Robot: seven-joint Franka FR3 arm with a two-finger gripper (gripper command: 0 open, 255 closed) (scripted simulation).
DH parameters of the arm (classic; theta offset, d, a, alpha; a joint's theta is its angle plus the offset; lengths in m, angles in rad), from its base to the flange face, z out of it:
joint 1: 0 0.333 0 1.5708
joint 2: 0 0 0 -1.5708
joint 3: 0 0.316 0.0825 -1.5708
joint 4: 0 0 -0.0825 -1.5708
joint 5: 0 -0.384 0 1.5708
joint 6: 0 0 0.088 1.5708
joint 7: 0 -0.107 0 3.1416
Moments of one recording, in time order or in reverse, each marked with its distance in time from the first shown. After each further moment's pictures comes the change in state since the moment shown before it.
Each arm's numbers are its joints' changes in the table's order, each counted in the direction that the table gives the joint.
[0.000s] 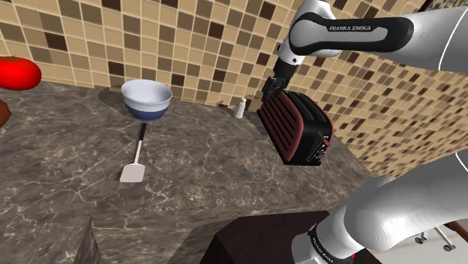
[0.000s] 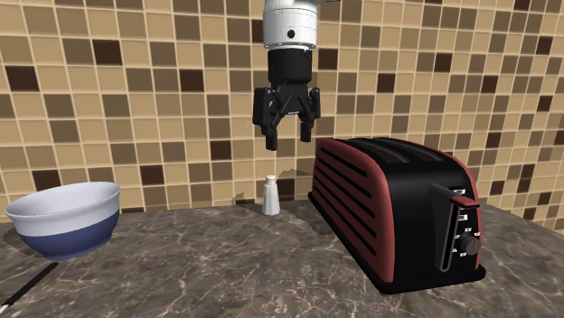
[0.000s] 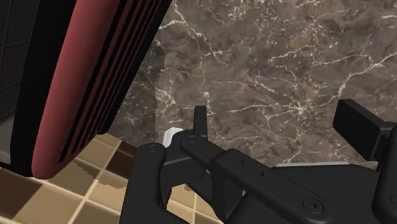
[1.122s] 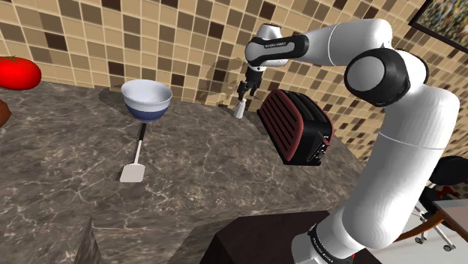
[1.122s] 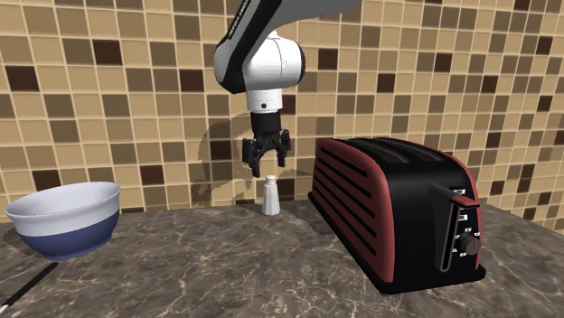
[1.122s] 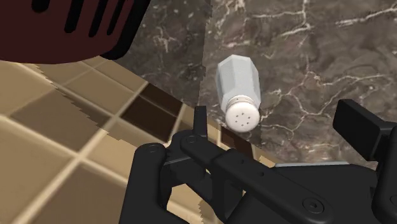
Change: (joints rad) arm -0.049 -0.635 -0.040 -0.500 -0.031 -0.153 0.093
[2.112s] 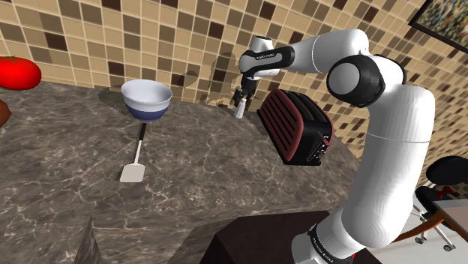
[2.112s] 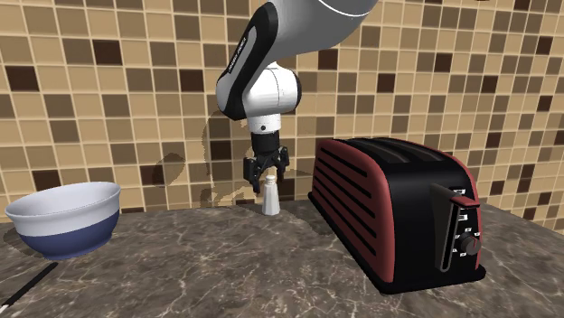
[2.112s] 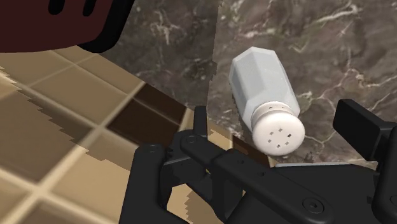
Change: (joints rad) arm -0.017 -0.123 0.002 -0.047 -0.012 -0.079 0.012
